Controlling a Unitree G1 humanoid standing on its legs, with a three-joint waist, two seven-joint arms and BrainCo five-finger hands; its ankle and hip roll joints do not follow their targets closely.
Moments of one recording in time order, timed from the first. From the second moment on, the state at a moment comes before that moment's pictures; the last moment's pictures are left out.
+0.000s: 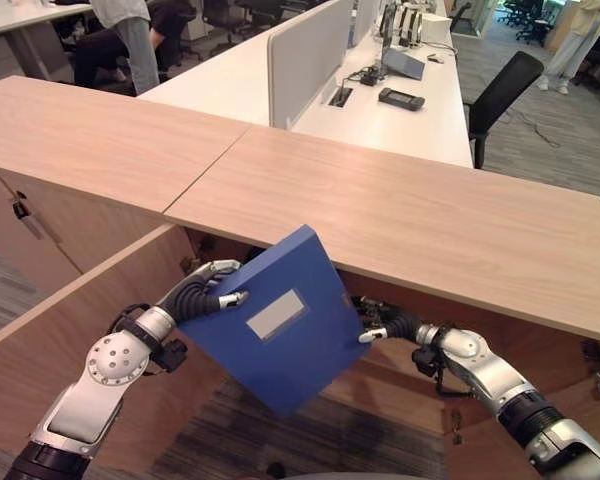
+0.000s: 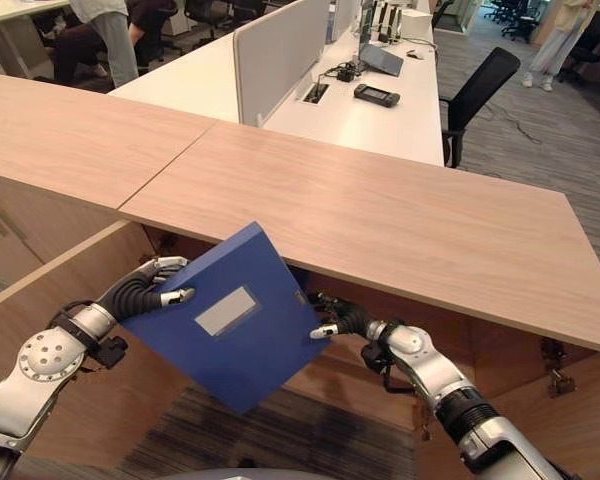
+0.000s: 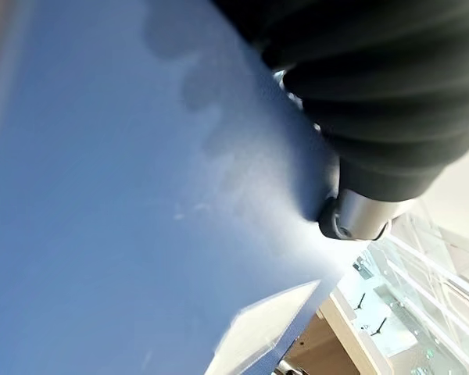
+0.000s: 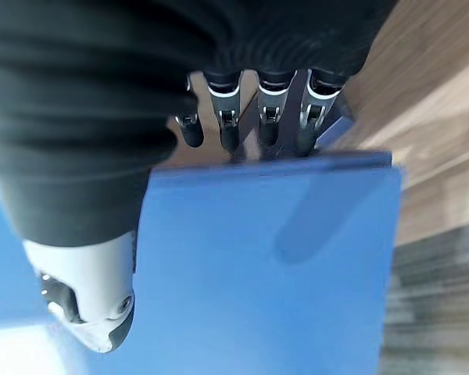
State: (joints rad) left arm 0.07 0.80 -0.10 -0.22 -0.17 -0.09 -0.25; right arm -0.28 -0.59 0.49 0.39 0.36 0.02 0.39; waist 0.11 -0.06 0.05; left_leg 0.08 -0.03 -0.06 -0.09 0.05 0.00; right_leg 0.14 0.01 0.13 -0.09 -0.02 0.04
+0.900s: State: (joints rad) left arm -0.13 0.78 -0.28 -0.13 -0.22 -0.09 -0.26; right arm -0.33 -0.55 0.61 0.46 0.45 0.01 0.34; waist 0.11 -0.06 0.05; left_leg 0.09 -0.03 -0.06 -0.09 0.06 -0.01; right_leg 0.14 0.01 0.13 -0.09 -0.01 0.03
